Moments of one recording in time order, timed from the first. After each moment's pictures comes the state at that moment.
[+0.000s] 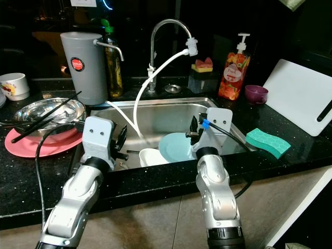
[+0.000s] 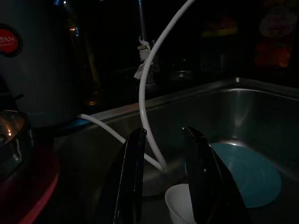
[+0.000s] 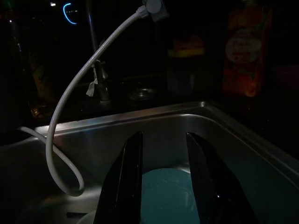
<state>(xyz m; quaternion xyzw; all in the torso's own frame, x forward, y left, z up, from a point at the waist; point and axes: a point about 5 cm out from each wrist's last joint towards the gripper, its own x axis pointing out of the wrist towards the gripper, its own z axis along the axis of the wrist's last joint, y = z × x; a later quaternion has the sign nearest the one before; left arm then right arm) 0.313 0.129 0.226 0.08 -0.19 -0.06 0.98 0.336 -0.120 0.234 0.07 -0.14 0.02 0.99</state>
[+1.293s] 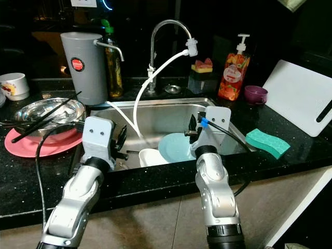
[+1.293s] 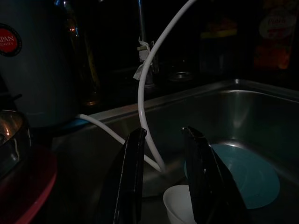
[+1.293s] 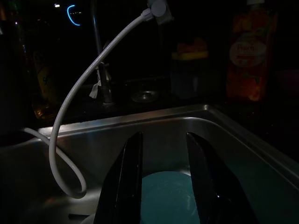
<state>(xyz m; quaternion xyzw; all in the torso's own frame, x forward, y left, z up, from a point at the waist) 0.313 0.125 0.226 0.07 -0.19 -0.06 0.98 0.339 -0.118 0.236 0.07 -0.15 0.02 0.99</state>
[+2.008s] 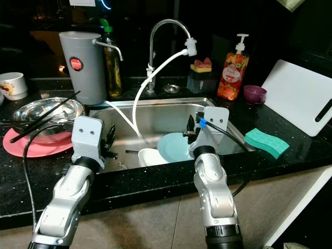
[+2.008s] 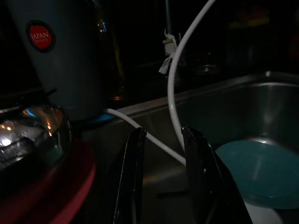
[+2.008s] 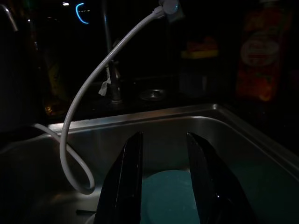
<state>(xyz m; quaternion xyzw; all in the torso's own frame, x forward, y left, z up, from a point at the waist) 0.320 0.152 0.228 0.11 -0.18 -0.02 0.98 0.338 -0.114 0.235 0.07 -0.15 0.03 0.99</state>
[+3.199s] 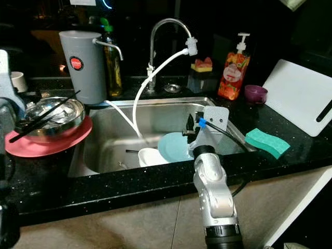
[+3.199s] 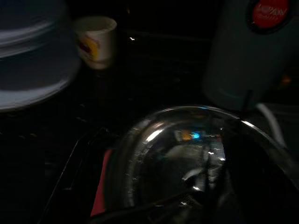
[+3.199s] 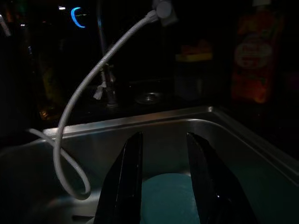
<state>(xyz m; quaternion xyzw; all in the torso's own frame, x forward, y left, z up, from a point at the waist) 0.347 0.300 0.340 -0.02 -0.01 0.19 0.98 0.338 -0.116 0.237 0.07 -0.15 0.03 0.98</state>
